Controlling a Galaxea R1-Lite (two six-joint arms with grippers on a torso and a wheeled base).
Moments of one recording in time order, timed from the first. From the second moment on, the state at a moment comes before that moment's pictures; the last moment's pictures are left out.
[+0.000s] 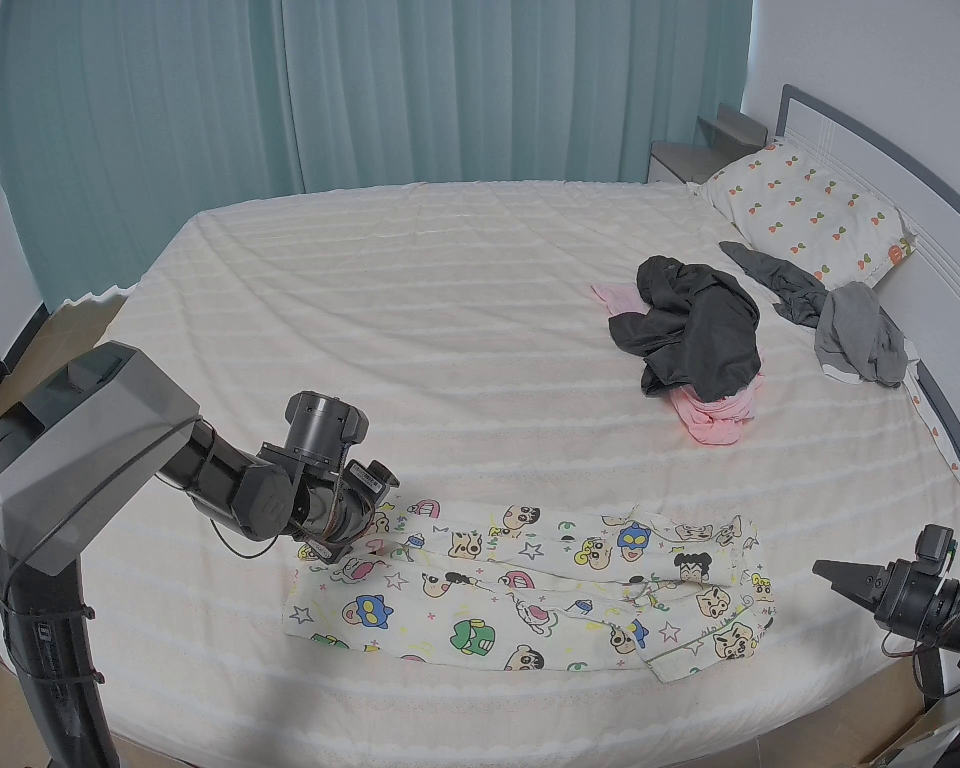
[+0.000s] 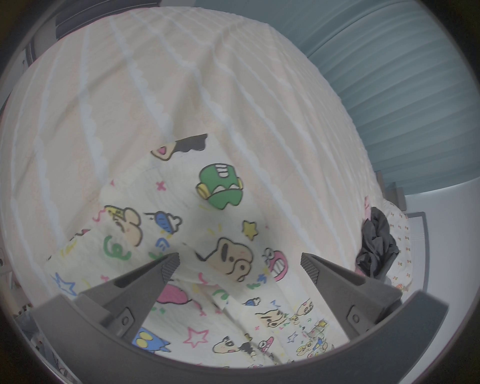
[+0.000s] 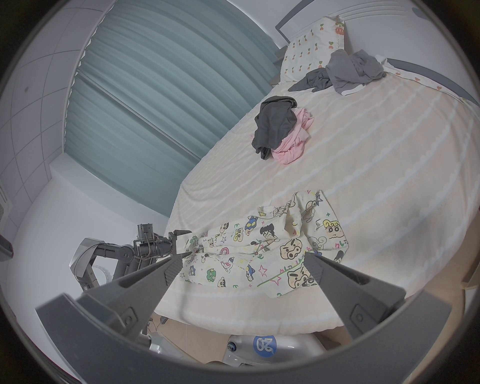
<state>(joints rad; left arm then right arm) -0.37 2.19 -1.13 -0.23 0.09 -1.21 -0.21 1.26 -0.02 -0.78 0.67 0.47</state>
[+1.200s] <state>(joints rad) -0.24 2.23 -1.16 -0.08 0.08 -1.24 -0.21 1.26 -0.02 -0.77 0.67 0.47</state>
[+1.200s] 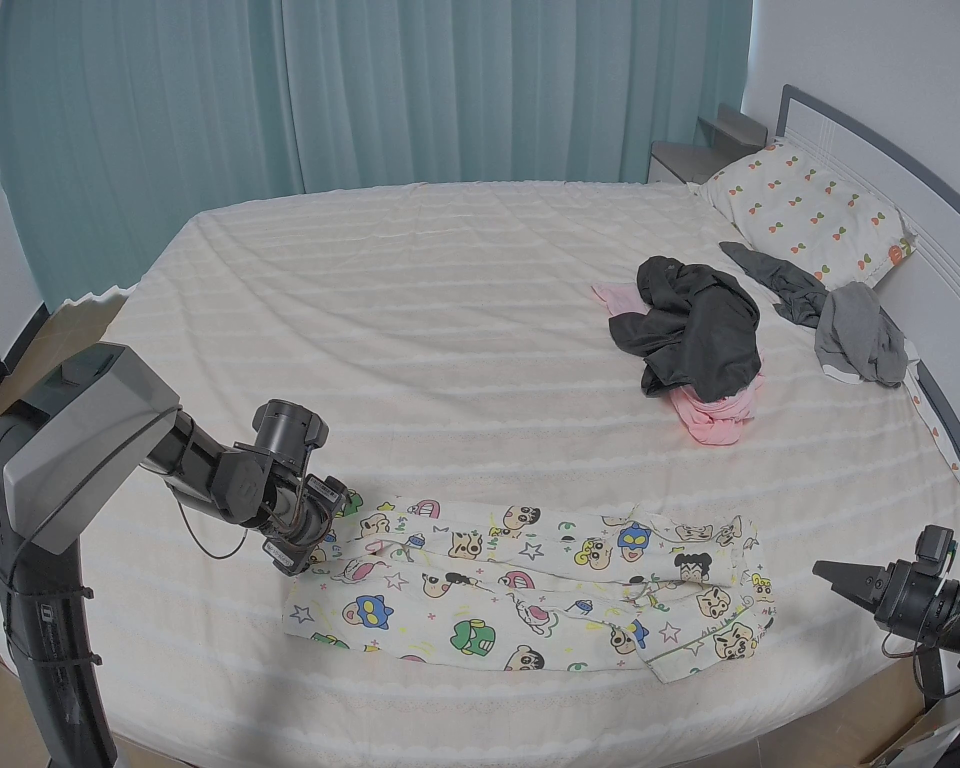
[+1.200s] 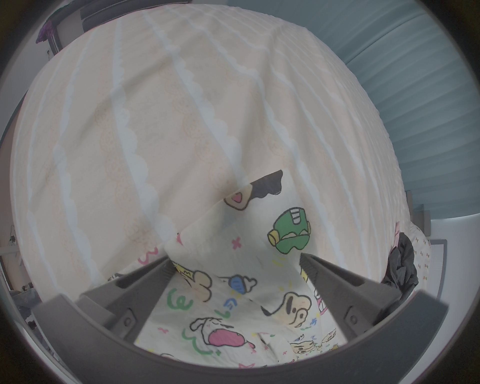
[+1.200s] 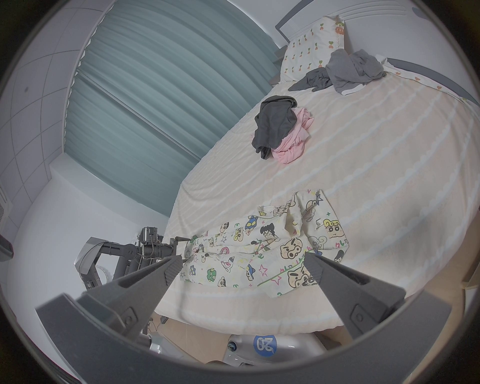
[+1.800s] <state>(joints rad) -0.23 2.21 -1.19 -0.05 0.09 -1.23 -0.21 1.26 -0.02 -0.77 0.67 0.47</state>
